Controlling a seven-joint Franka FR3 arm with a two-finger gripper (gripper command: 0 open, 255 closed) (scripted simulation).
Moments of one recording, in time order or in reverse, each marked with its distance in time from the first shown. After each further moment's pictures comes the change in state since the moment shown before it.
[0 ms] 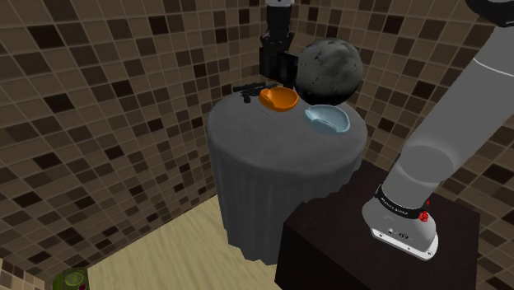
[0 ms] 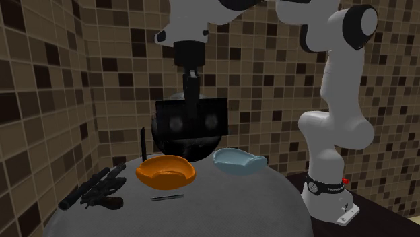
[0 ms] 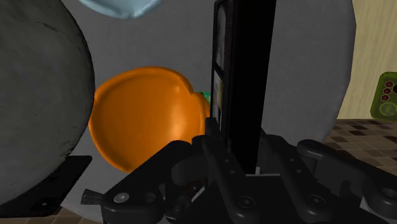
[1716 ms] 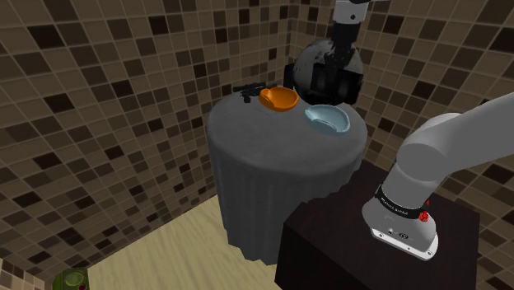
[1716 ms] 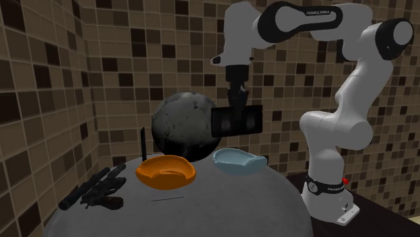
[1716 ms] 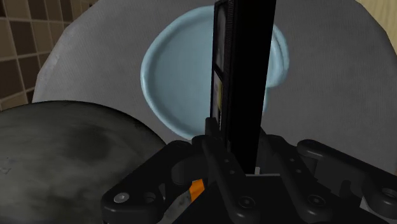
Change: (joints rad) arm -0.088 -0.540 -0.151 -0.573 -0.067 0.033 -0.209
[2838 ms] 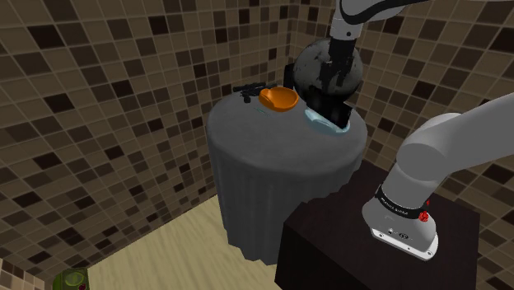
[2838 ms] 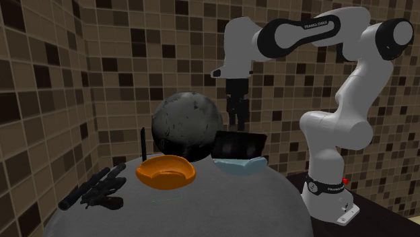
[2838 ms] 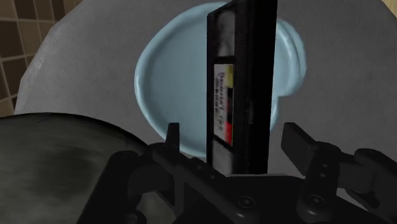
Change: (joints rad) arm -0.002 -0.003 -0.005 -0.107 -0.004 0.105 0.001
